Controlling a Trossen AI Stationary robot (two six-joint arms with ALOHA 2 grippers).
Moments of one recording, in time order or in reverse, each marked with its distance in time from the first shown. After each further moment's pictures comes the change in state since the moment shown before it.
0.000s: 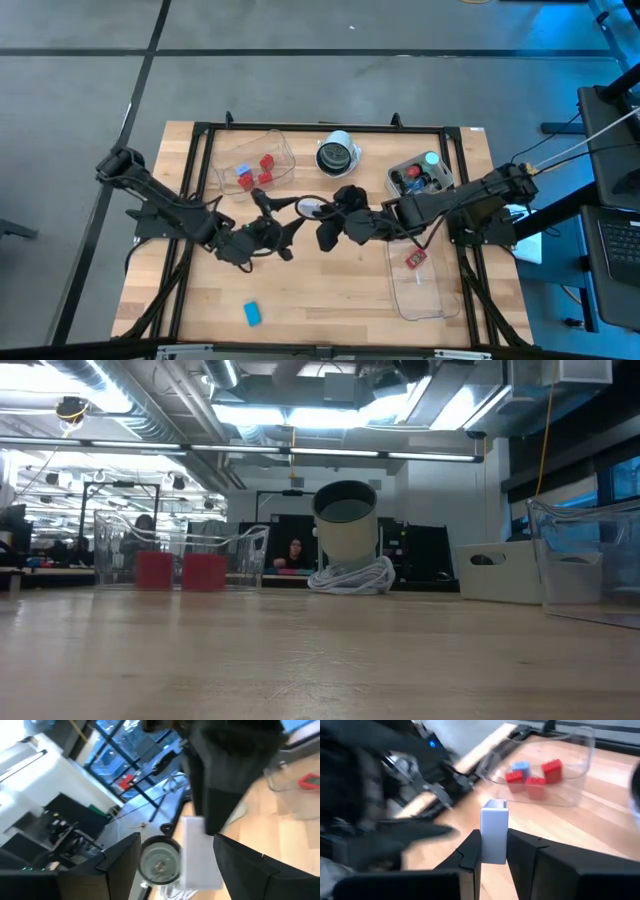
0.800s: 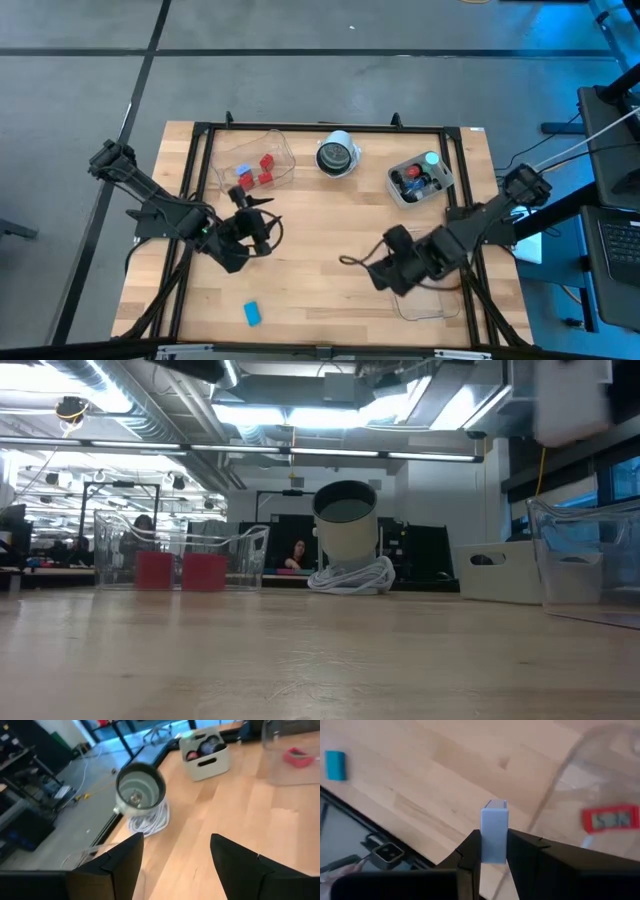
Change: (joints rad) left arm -0.055 -0.123 0.000 -0.732 0.064 -0.875; right arm 0.279 -0.081 0.001 -0.797 -0.413 0.800
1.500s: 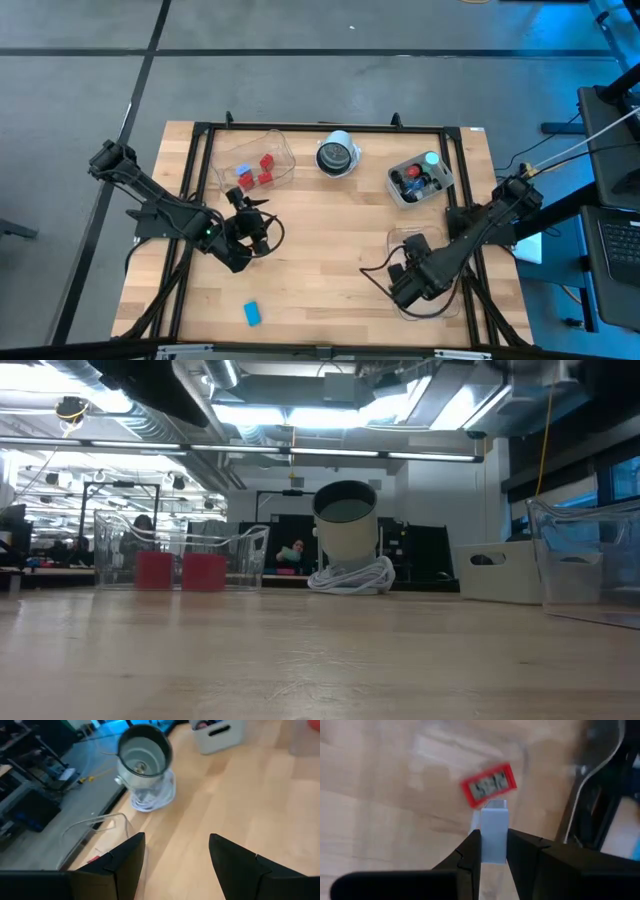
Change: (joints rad) left arm 0.018 0.001 -0.116 -0.050 0.018 -0.153; right arm 0.103 0.122 -0.146 -0.275 -0.155 0.282
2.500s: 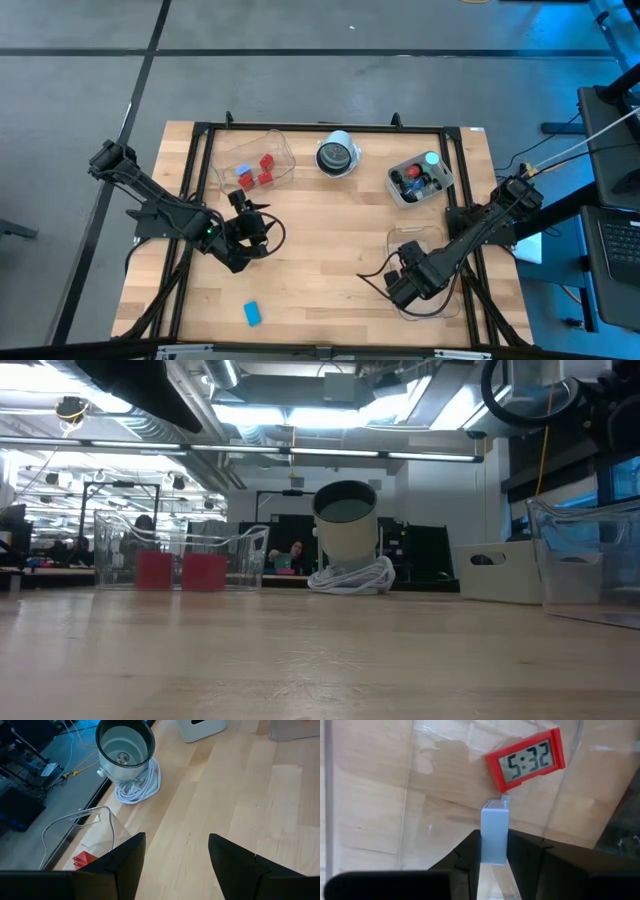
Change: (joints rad) left arm -0.001 0.000 0.000 0.000 0.094 0.028; right arm 0.004 0.000 -0.181 0.299 -0.077 -0.013
